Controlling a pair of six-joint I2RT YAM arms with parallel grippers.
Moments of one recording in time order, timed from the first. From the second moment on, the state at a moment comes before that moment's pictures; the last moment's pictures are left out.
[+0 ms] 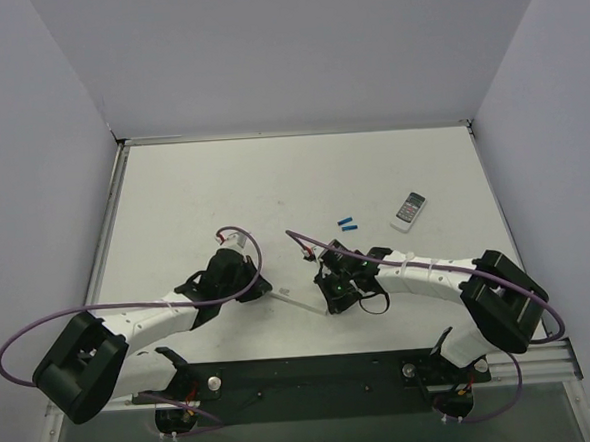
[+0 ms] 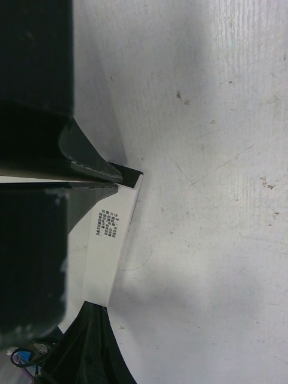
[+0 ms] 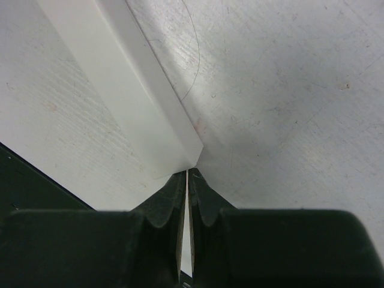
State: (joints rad) left arm -0.68 1.23 0.40 0.11 0.04 -0.84; right arm 0.88 1.48 0.72 -0.40 -0.13 0.29
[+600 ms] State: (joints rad) left arm -0.37 0.77 0.41 -0.18 -0.02 -0.80; right arm 0.62 1.20 0.81 -0.45 0.15 0.33
